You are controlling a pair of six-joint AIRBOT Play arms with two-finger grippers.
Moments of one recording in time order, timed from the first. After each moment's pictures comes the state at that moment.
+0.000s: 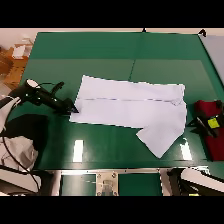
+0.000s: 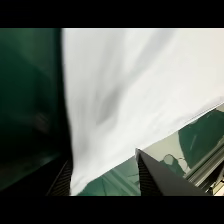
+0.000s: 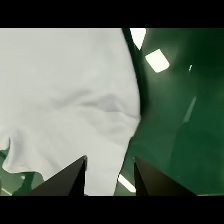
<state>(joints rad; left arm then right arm) 0.11 -1.67 1.12 0.89 -1.32 -1.16 -0.73 -1.24 0.84 -1.24 1.49 1.54</state>
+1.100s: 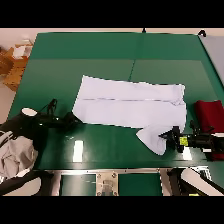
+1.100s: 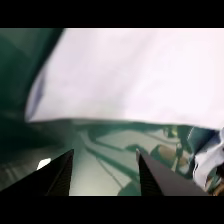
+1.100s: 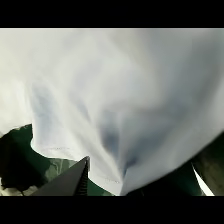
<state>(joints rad) 0.02 -1.25 0.52 0.59 -0.88 -1.32 -0.73 -1.11 0.29 -0.83 1.21 1.28</state>
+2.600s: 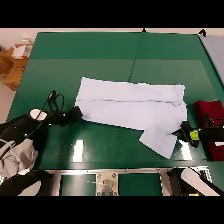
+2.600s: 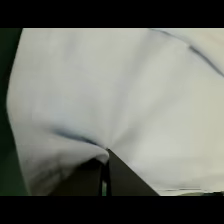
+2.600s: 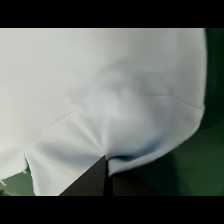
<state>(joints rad) -0.19 -1.09 0.52 0.68 -0.59 -1.49 -0.73 -1.05 0.47 -1.02 1.21 1.42</state>
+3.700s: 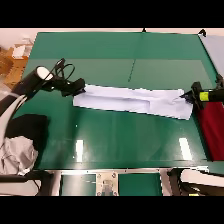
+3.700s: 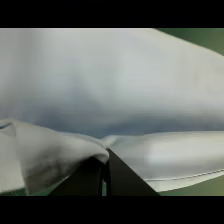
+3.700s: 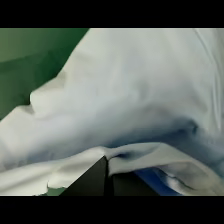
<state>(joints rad) -0.17 -1.52 1.22 0.95 -0.87 -1.60 -0.54 -1.41 1.10 -0.86 1.19 1.55</state>
